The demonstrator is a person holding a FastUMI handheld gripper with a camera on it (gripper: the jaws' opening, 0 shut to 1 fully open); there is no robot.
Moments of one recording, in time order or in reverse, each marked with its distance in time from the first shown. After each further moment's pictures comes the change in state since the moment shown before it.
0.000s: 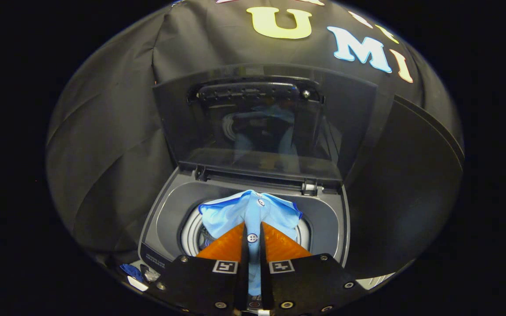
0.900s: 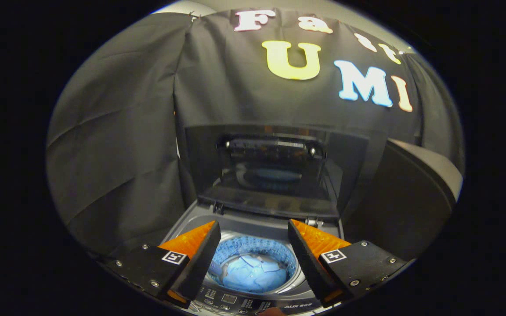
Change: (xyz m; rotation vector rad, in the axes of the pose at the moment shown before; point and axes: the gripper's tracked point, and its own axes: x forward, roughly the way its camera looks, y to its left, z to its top) arm -0.060 0.024 0.078 -0.071 -0.374 0.001
